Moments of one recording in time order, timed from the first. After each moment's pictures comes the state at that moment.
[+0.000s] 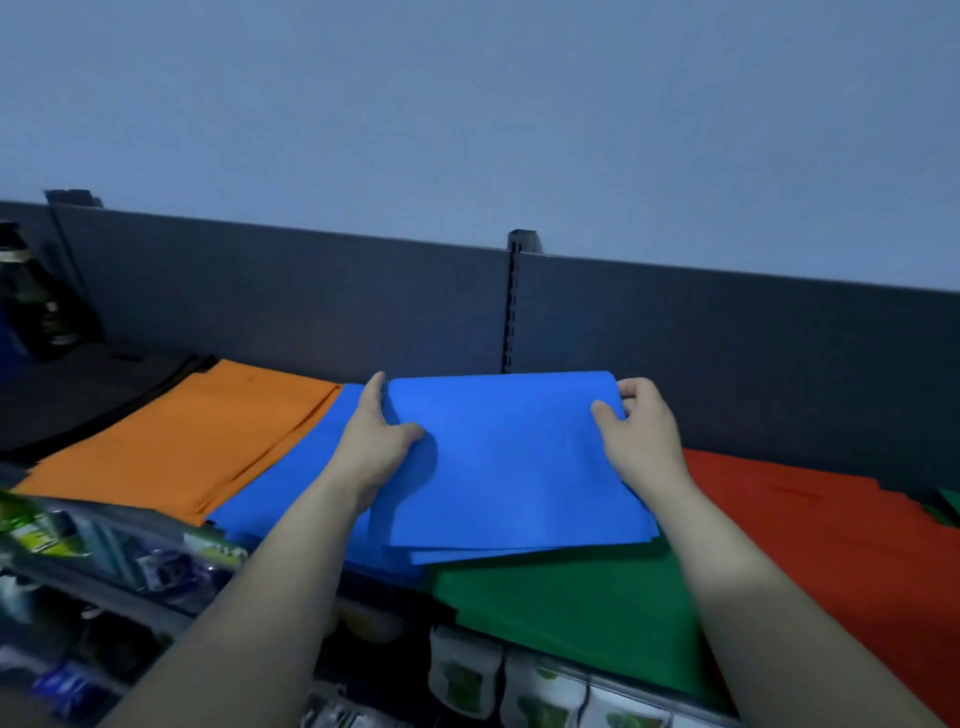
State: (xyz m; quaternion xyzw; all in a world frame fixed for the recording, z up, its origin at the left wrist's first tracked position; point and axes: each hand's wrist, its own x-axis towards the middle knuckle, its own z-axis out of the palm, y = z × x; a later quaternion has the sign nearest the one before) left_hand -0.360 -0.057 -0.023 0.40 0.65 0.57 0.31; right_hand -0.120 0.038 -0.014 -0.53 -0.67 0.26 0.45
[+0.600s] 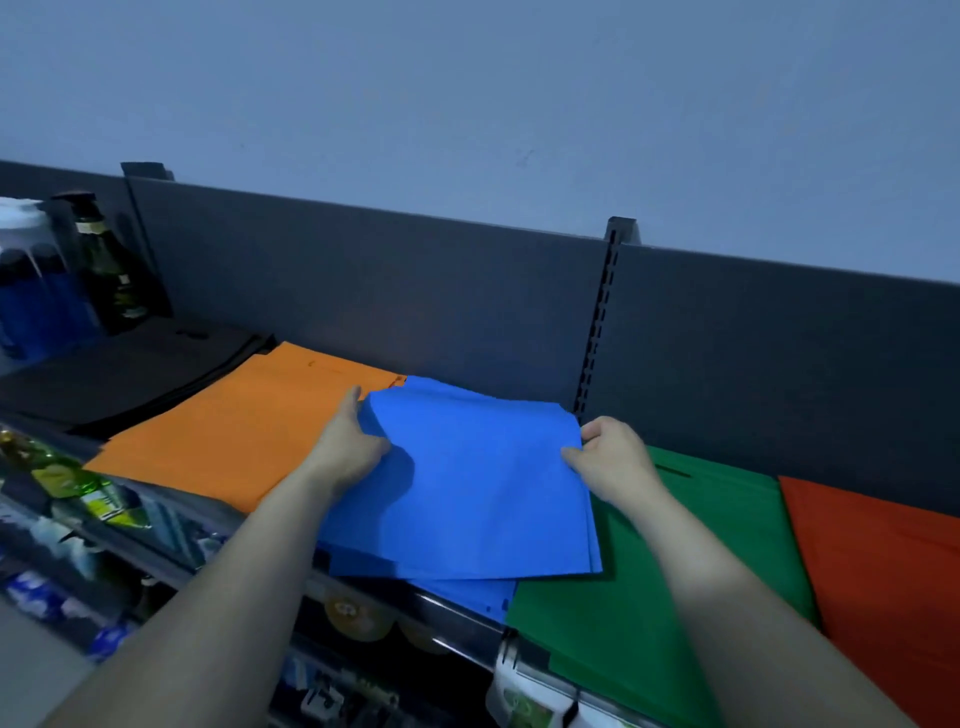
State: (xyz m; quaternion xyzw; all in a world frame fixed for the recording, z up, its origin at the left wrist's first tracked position) left_hand -0.485 -0.056 -0.058 0.36 0.75 0.47 0.29; right_hand -0.236 0.063 -0.055 -0.57 -0.73 0.29 0.25
